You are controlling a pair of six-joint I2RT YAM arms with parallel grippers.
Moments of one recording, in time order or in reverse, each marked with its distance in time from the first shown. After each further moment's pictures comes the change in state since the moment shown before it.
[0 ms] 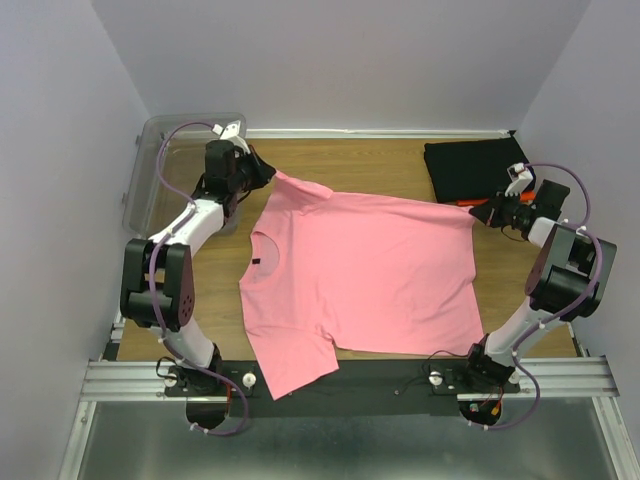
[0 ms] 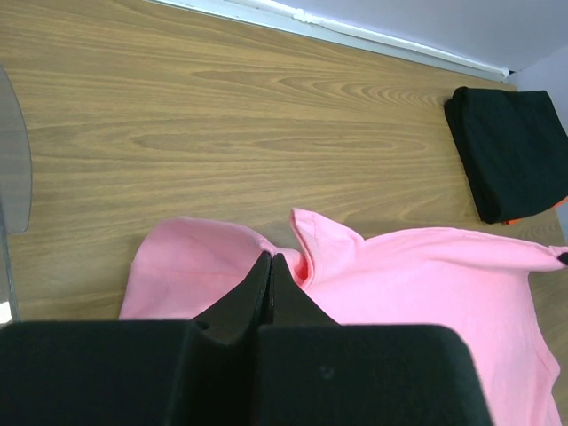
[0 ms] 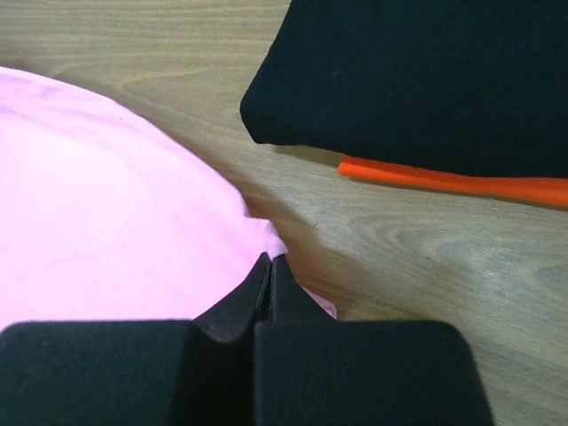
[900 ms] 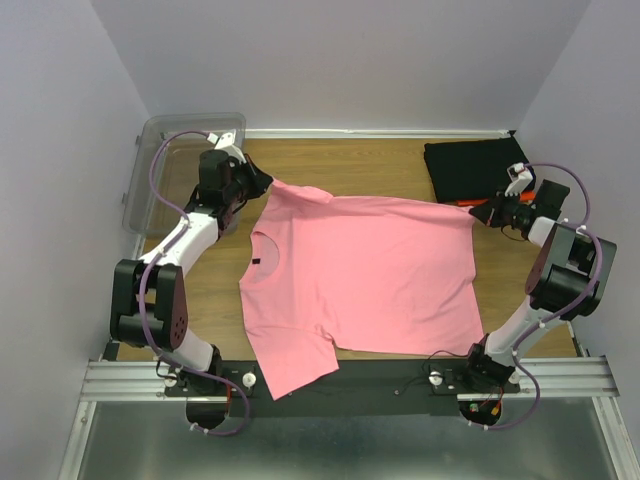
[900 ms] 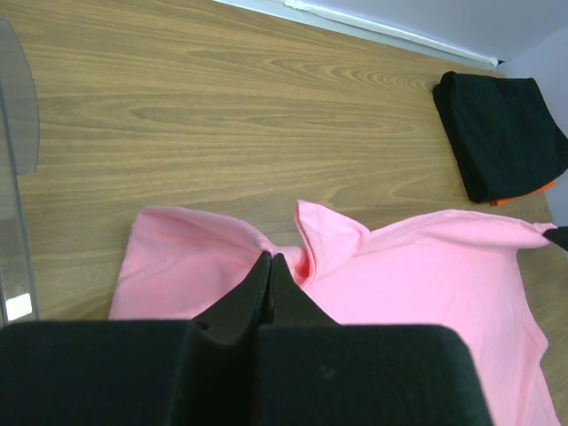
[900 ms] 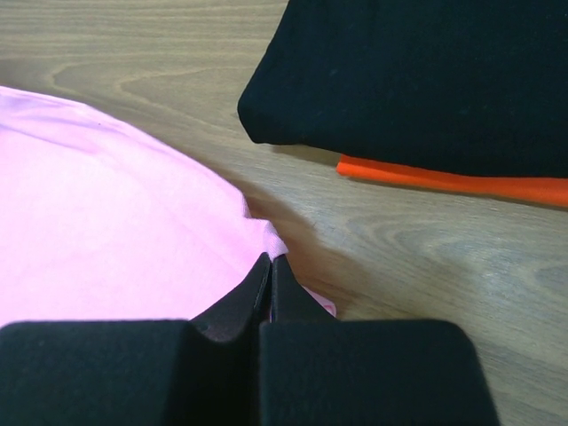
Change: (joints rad) left arm 0.000 -0.146 -0.122 -0.014 0.004 0.005; right arm 0.000 0.008 0.006 -0.002 0.000 -0.001
